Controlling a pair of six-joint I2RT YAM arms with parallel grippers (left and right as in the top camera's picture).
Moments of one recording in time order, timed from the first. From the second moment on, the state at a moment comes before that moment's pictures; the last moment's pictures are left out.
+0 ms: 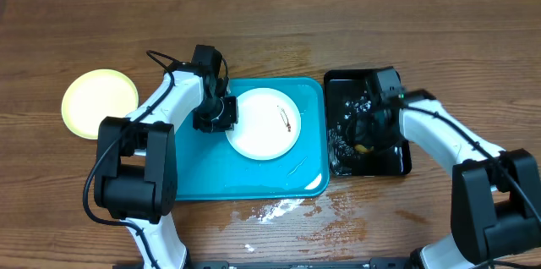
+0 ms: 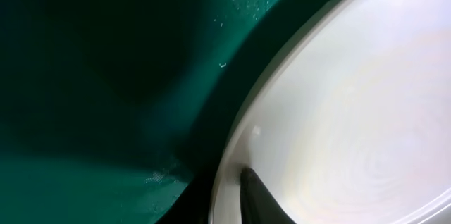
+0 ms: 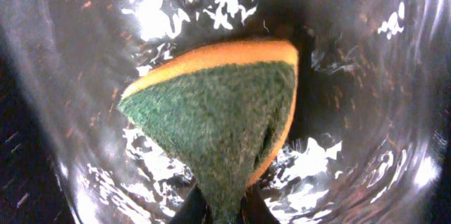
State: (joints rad) left arm -0.16 1.98 1.29 -0.87 0.21 -0.23; right arm 0.24 1.73 1.04 -0.77 -0.07 0.38
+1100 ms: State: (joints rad) left arm -0.16 1.98 1.29 -0.86 0.23 -0.24; right arm 0.27 1.70 1.20 -0.79 -0.19 0.54
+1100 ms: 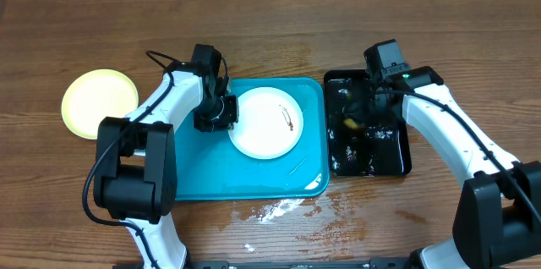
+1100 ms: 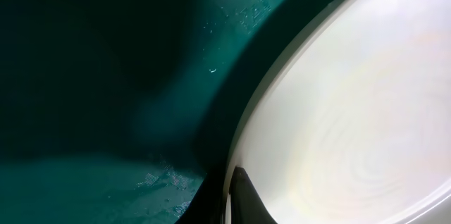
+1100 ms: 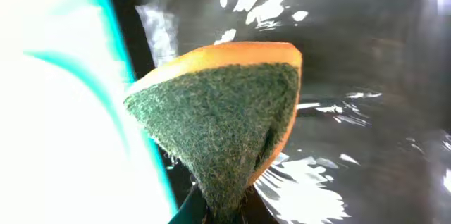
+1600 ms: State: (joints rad) left arm -0.16 1.98 1.29 -0.86 0.23 -0.26; right arm 0.65 1.75 1.20 -0.54 -0.13 0.79
